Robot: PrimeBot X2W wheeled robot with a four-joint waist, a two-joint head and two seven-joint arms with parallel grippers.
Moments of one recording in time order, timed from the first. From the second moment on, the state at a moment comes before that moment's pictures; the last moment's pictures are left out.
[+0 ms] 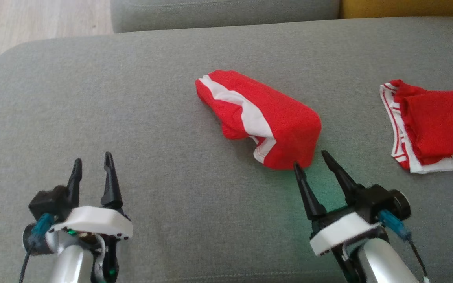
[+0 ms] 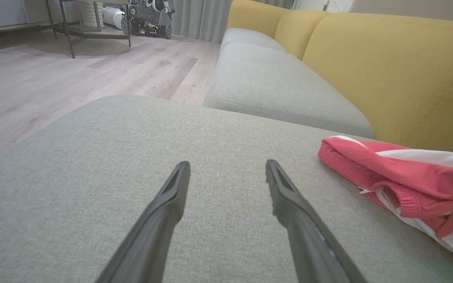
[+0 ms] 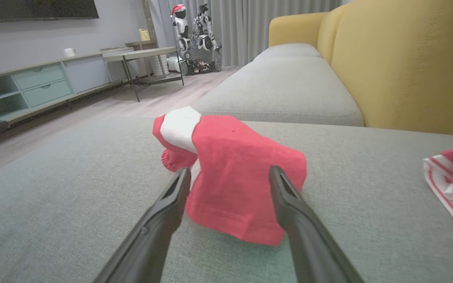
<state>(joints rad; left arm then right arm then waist) -0.09 0.11 -0.15 0.26 -0.35 0.13 -0.26 -0.10 -0.05 0.27 0.26 0.09 0.13 -0.21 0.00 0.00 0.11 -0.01</state>
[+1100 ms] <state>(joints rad) -0.13 0.05 -0.05 0.33 -0.26 0.04 -0.26 -0.28 -0.05 0.36 0.53 0.15 0.13 -0.15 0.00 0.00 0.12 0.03</state>
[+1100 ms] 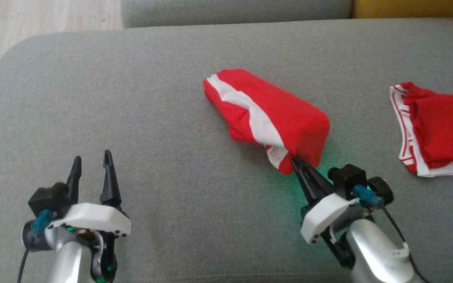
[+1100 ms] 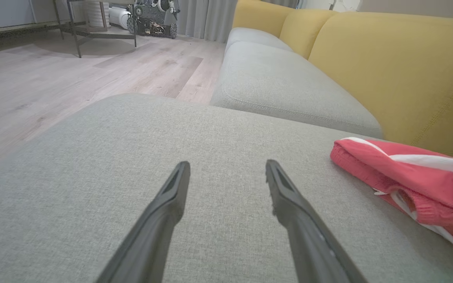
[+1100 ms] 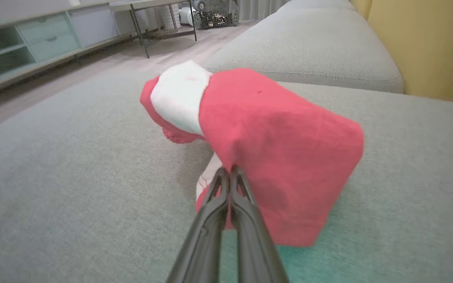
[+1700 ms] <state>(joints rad) -0.13 0.04 -0.12 0.33 -0.31 0.06 -0.26 -0.29 -0.65 0.49 0.25 0.08 0.13 0.00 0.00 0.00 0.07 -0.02</state>
